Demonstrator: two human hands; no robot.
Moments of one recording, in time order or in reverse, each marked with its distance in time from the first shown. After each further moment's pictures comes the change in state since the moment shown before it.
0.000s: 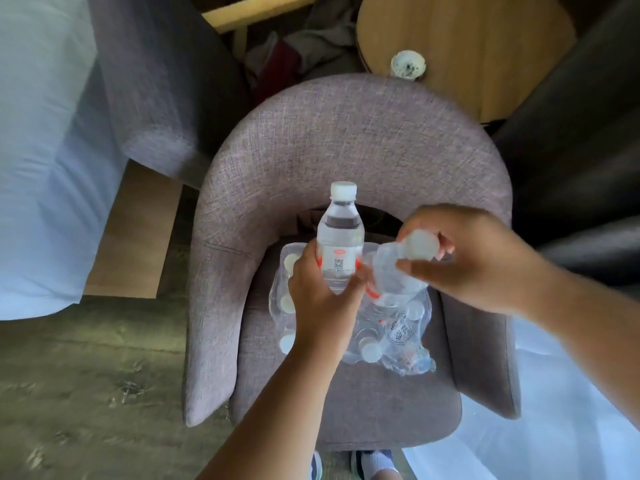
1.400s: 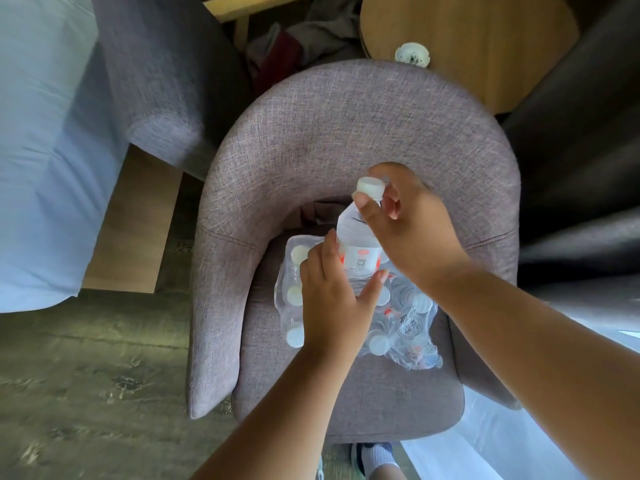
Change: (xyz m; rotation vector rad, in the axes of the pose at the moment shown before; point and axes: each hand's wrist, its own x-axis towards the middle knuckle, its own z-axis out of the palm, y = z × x) left_hand -0.011 -0.016 -0.001 0.549 0.031 0.263; right_hand 0.051 -0.014 0.072 0.074 0.441 0.131
